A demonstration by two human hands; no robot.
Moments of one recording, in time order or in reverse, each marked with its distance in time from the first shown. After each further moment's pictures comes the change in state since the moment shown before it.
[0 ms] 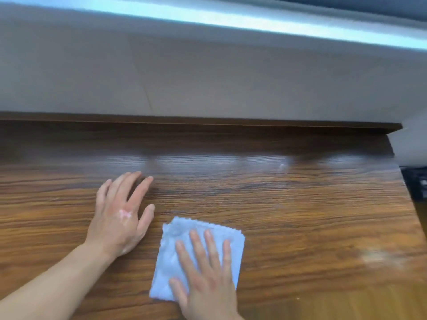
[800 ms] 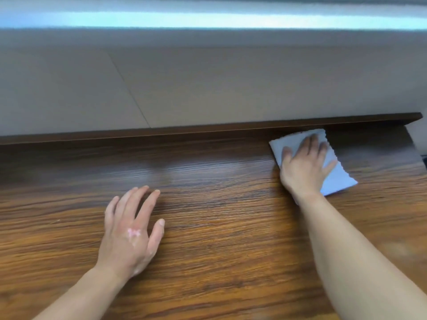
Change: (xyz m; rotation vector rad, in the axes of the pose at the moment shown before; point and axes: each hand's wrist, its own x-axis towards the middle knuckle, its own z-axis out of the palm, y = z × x) left_hand 0.005 0.009 0.003 -0.002 -0.092 -0.046; right_hand 0.194 0.232 -0.046 0.080 0.050 0.798
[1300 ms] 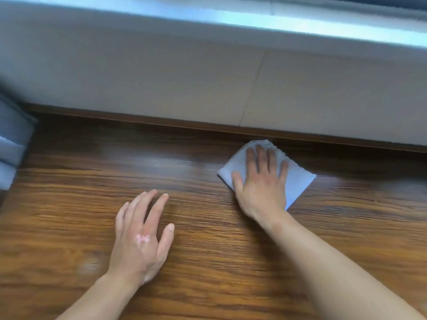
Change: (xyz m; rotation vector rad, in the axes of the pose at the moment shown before) left_hand -0.071 -0.106 -0.027 -0.102 0.101 -0.195; right_hand -0.151 -0.204 0.044 -0.179 -0.119 -0.607
